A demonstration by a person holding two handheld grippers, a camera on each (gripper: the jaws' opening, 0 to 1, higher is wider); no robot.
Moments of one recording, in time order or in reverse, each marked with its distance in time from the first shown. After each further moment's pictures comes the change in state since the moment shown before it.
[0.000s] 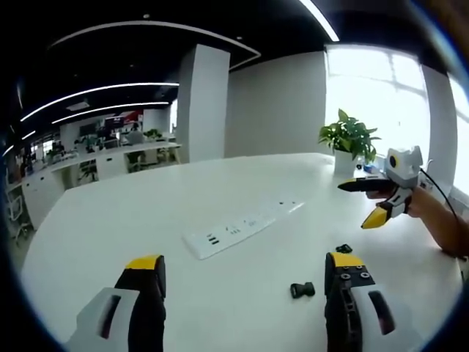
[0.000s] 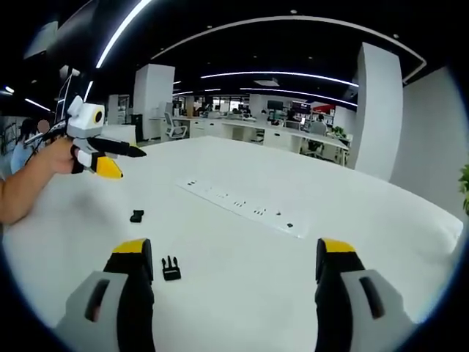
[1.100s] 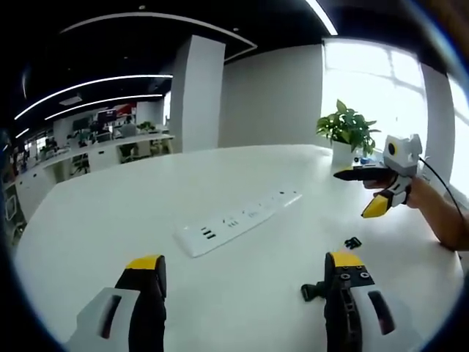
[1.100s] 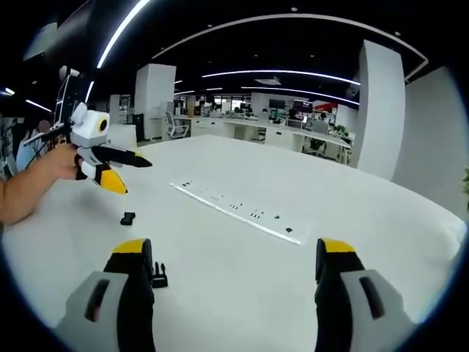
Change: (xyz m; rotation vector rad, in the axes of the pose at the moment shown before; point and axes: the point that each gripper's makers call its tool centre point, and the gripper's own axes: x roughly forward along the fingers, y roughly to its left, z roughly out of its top) left arm 0.031 0.004 -0.015 -0.009 0.053 -0.040; right arm 0.015 -0.011 -0.001 0.005 0.006 0.009
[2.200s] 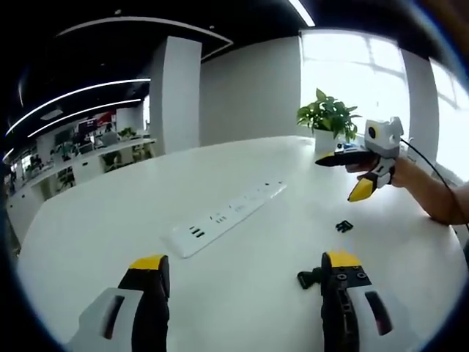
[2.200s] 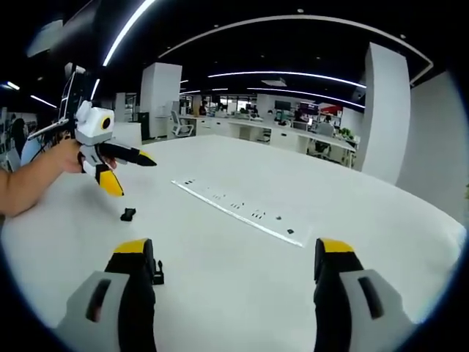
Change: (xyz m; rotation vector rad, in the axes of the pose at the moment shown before) left arm -0.001 -0.010 -0.009 0.116 0.035 -0.095; right arm 0.004 0.000 -0.002 -0.029 -0.006 0.033
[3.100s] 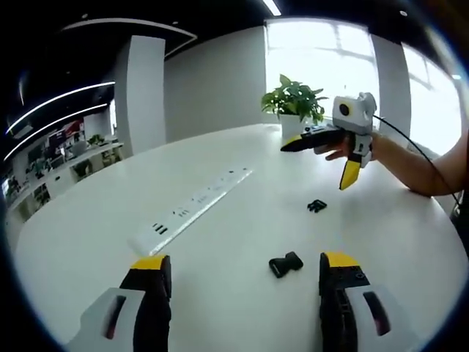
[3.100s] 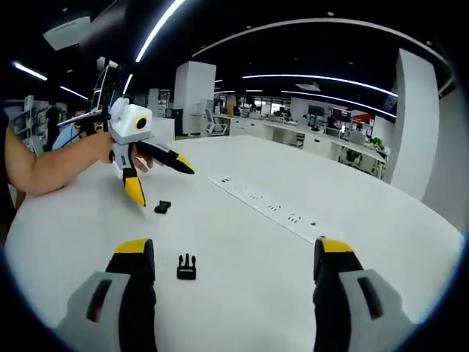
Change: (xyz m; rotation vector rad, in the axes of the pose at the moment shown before) left arm 0.011 -0.026 -0.016 0.113 0.055 -0.156; right arm -0.002 0.038 0.000 -0.076 -0.017 0.205
